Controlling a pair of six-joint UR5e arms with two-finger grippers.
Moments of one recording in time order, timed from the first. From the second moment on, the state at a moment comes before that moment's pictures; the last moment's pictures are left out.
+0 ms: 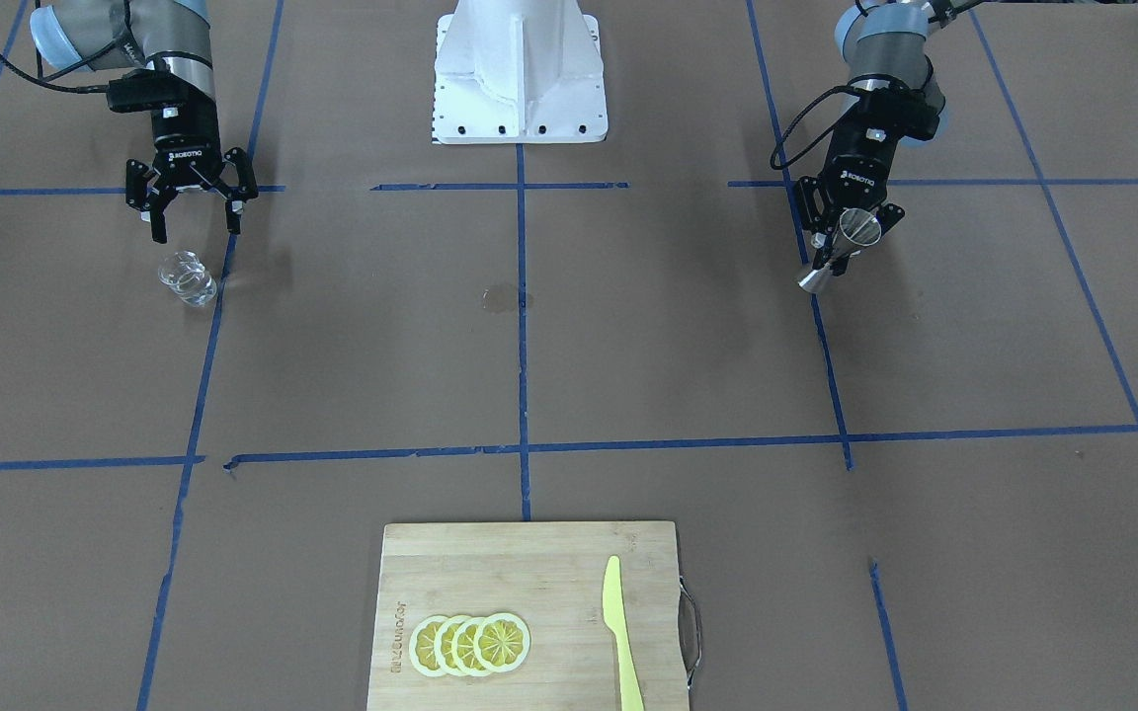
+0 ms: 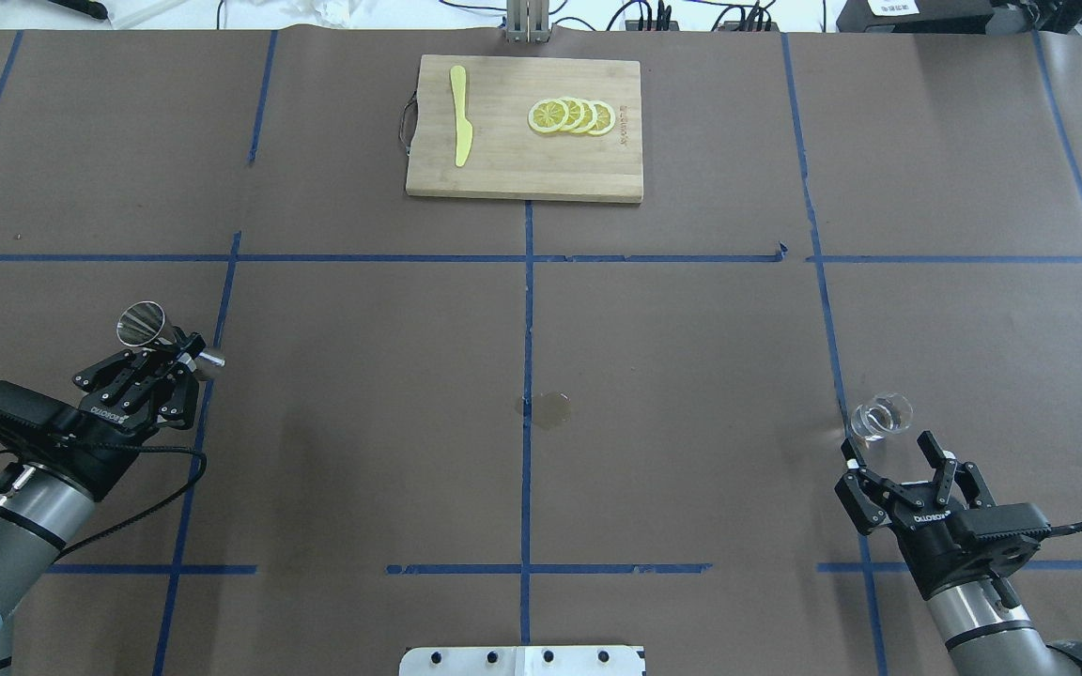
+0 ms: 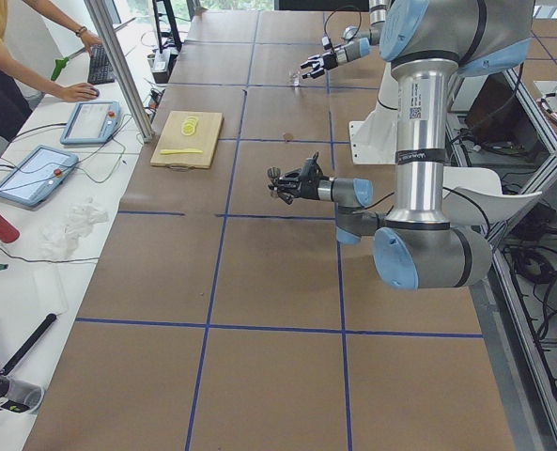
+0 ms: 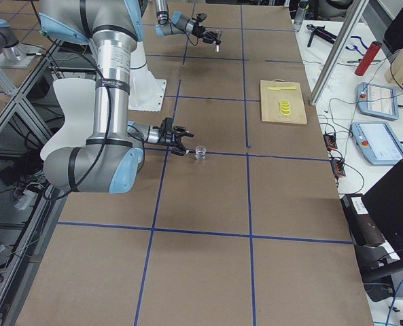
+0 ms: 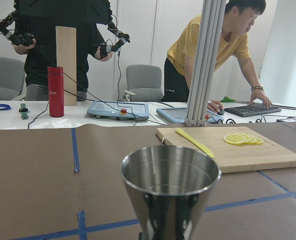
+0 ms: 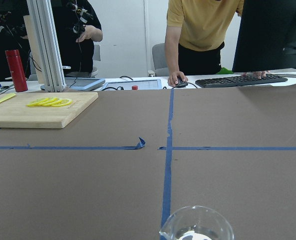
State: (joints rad) left arm -0.19 -1.51 -1.65 -3.20 -0.64 -0.78; right arm -0.12 -1.84 1.80 -0.77 0.26 1.61
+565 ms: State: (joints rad) left arm -0.20 -1.51 -1.65 -3.20 -0.64 -0.78; right arm -0.11 -1.79 1.69 -0.77 0.20 1.64
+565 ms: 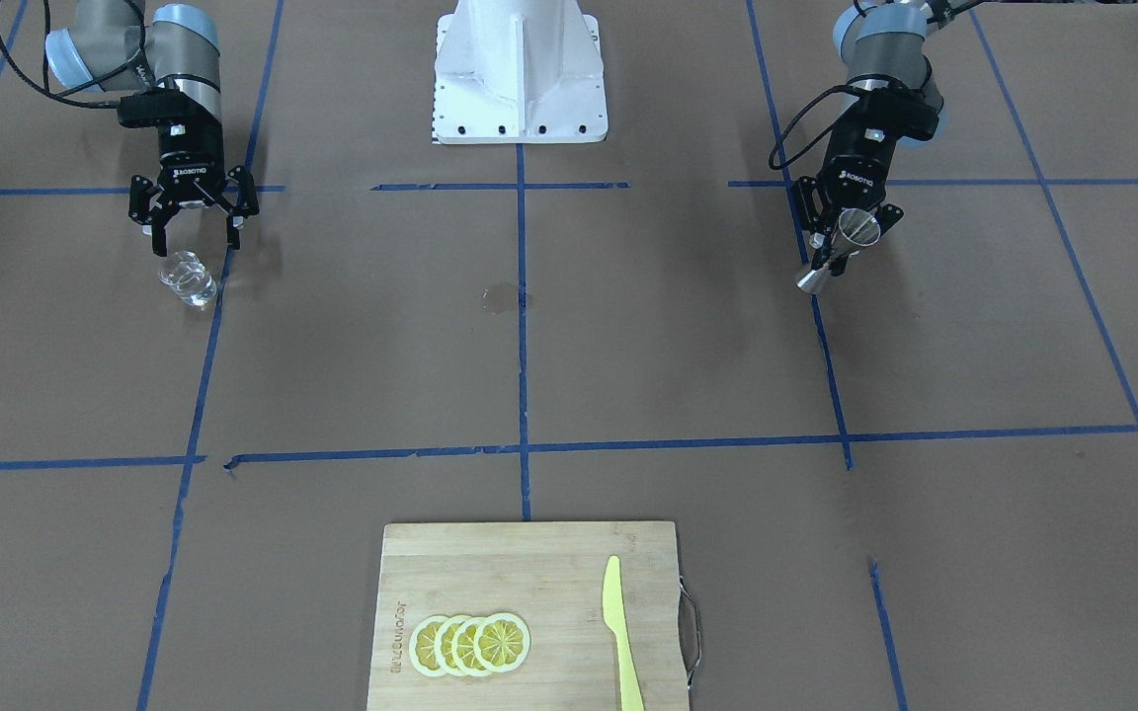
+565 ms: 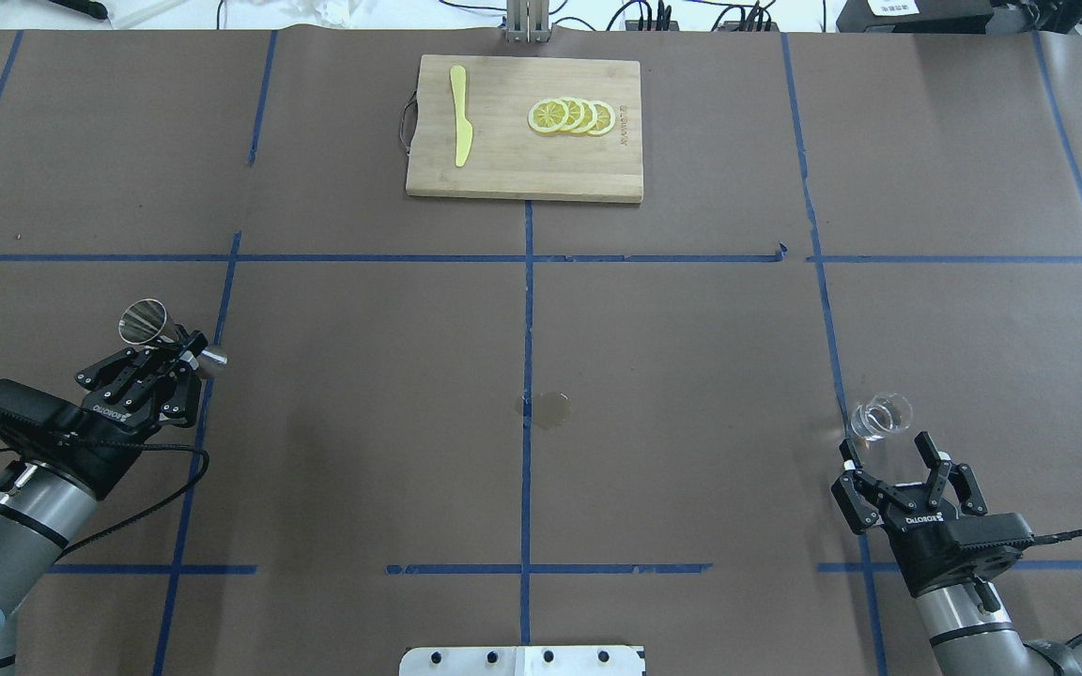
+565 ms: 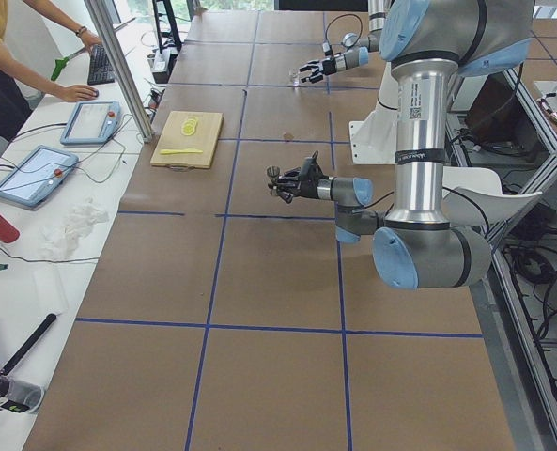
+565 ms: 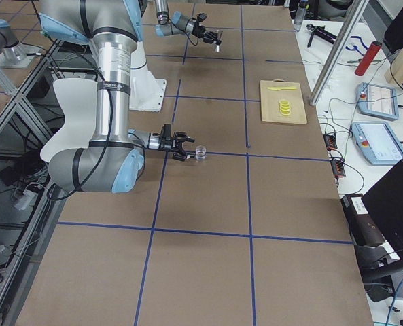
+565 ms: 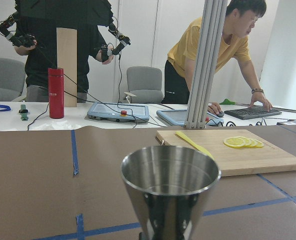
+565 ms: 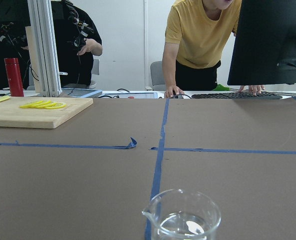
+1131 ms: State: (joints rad) left arm -0.20 -1.51 -1.64 -3.20 -0.64 -0.78; right arm -0.09 -1.76 1.67 -0.77 0.21 1.64
